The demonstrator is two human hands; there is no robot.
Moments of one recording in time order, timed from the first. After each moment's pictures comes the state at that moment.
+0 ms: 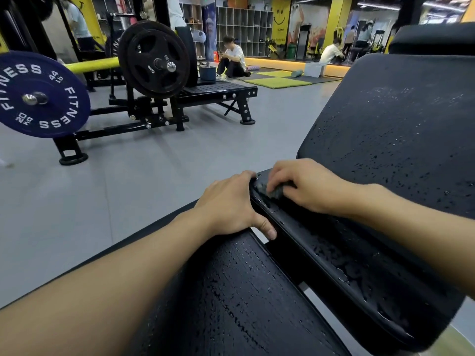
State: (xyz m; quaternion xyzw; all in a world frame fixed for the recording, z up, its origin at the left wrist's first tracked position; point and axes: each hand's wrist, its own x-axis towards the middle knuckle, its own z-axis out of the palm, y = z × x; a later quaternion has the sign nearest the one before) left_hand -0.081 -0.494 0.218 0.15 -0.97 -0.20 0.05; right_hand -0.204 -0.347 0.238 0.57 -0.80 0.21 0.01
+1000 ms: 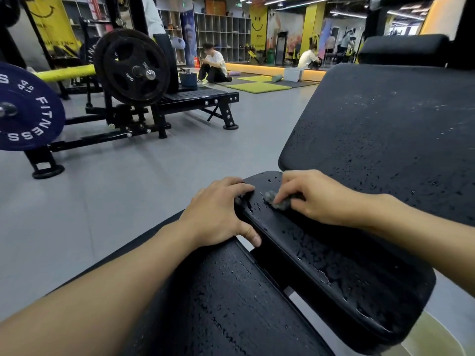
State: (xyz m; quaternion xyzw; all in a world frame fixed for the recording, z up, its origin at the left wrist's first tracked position) left_hand -0.083 -0.499 0.216 0.07 -0.97 -0.21 0.08; right_hand -0.207 -0.302 0.240 0.53 -0.83 0.19 0.00
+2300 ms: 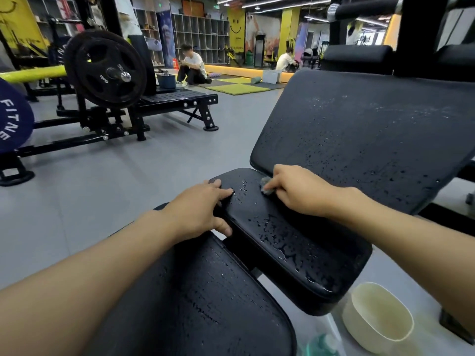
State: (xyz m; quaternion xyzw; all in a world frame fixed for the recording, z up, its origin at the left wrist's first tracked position) left_hand -0.075 -0.477 0.238 0.03 -0.99 -0.10 -0.01; right_hand -0.210 -0.275 0.240 0.46 -0.88 0.09 0.04
